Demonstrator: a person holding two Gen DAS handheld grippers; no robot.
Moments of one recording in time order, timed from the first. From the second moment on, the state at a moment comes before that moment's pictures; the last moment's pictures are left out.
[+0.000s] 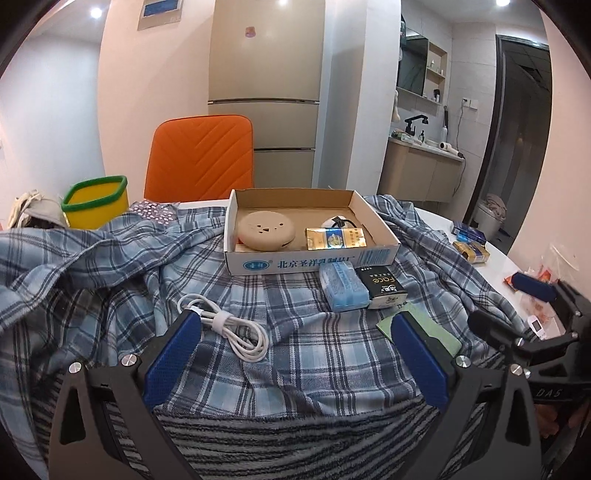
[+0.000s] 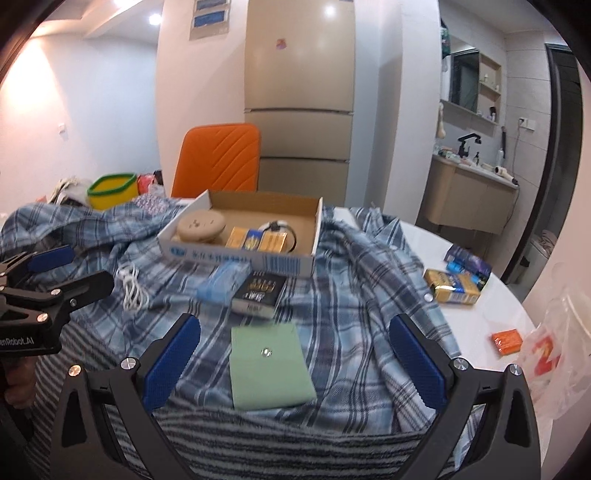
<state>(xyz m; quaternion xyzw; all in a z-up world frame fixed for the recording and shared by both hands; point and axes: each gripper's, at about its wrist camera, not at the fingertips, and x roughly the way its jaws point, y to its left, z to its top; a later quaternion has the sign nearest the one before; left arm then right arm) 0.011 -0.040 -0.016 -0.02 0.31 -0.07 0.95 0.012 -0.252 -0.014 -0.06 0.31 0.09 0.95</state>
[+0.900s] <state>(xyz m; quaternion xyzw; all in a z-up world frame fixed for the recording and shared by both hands) 0.021 -0.044 -0.036 -0.02 0.36 -0.10 0.93 0.041 -0.243 -0.061 -0.10 0.45 0.17 0.87</state>
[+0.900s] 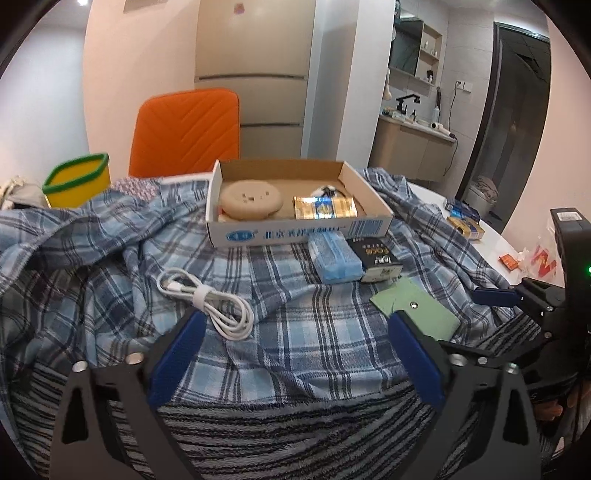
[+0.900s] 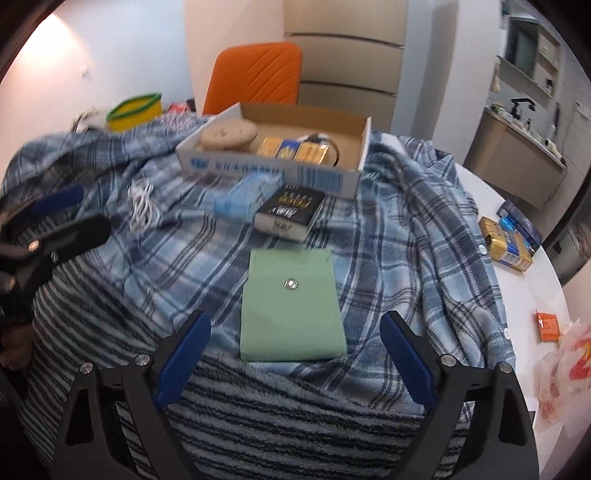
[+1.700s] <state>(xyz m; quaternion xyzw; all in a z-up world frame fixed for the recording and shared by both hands) 0.027 -0.048 -0.043 -0.02 0.38 -0.11 0.92 0.060 -0.238 -0.085 -0.09 0.50 0.17 0.85</state>
